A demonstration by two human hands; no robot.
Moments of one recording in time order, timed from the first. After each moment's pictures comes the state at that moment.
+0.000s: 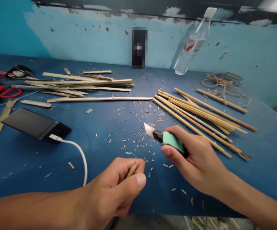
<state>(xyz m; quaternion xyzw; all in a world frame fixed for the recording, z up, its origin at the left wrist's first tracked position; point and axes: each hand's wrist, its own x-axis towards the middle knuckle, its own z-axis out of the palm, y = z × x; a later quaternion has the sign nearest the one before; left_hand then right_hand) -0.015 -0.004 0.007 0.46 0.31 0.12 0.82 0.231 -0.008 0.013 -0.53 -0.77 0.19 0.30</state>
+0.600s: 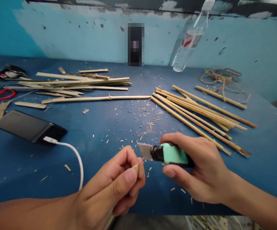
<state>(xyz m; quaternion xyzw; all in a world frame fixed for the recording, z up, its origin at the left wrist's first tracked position) -0.011 -0.012 0.006 0.39 0.29 0.23 0.84 0.232 -0.016 0.009 -0.44 -0.82 0.14 0.33</state>
